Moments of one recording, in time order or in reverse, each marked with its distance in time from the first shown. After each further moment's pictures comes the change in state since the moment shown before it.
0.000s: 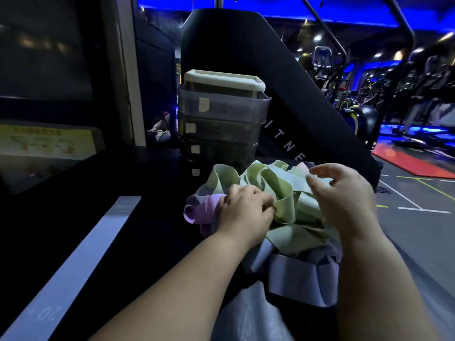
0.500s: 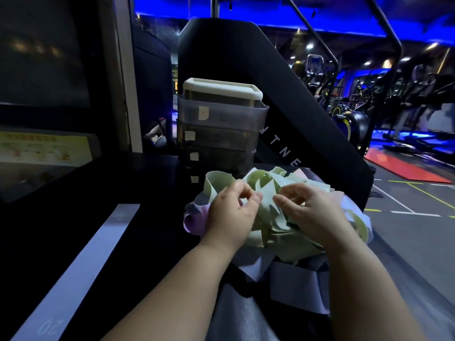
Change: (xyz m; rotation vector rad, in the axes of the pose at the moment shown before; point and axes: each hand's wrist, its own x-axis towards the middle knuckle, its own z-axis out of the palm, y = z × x) left_hand -0.005 -0.012 -0.015 -0.535 0.300 -0.053; right_hand -0.020 -0.018 0.011 0.024 -0.326 -0.068
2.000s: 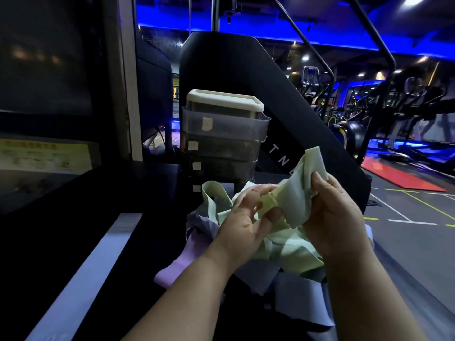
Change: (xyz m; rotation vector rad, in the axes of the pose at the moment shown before) left_hand -0.008 0.009 -0.010 -0.422 -0.344 0.089; right_hand -0.015 -0.040 -0.011 1.449 -0.055 0.048
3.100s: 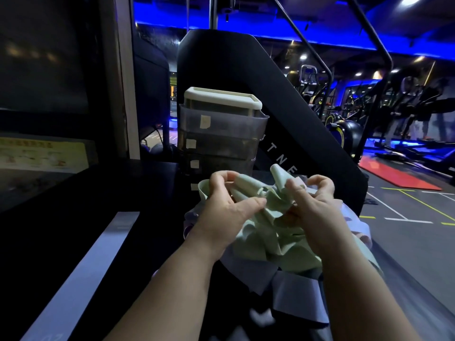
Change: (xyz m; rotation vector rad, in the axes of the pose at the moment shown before) left_hand 0.004 0.017 -0.020 -0.274 0.179 -0.186; right_hand 0.008 0.013 -0.006 -0.520 0.220 0.023
